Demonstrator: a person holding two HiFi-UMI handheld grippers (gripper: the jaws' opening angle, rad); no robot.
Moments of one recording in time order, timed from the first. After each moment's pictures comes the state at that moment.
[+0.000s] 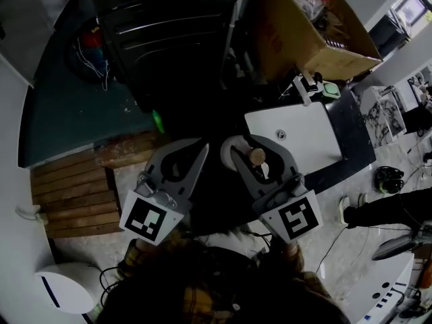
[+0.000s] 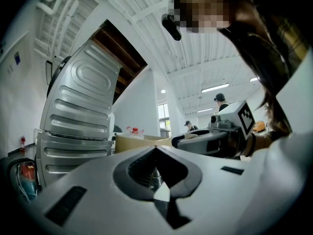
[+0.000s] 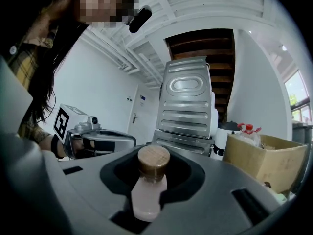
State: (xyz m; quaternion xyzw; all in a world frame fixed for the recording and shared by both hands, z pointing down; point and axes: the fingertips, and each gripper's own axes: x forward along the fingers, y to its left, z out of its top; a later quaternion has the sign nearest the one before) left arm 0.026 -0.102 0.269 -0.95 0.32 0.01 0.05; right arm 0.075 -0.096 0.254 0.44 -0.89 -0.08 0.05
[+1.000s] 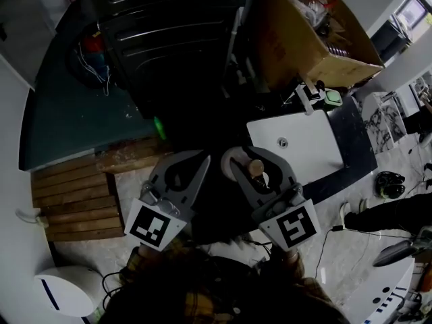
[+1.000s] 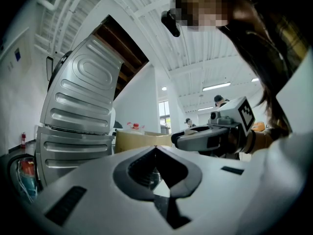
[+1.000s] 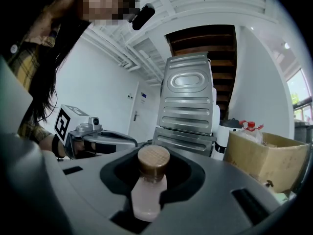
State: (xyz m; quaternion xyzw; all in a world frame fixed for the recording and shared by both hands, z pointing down) left arm 0.027 -0.112 0.287 -0.95 0.32 0.00 0.03; right arm 0.072 -0.105 0.266 0.44 -0.89 -0.07 0.07
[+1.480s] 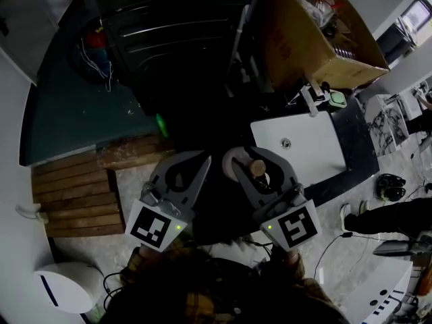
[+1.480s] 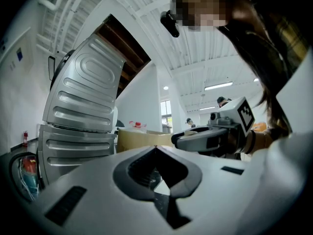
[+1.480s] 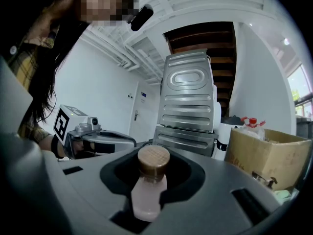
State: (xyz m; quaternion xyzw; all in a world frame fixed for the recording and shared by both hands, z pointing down) left arm 0.021 -0.118 0.293 -0.94 0.33 -0.01 0.02; right arm 0.070 -0.113 0.274 0.43 -0.90 -0.06 0.07
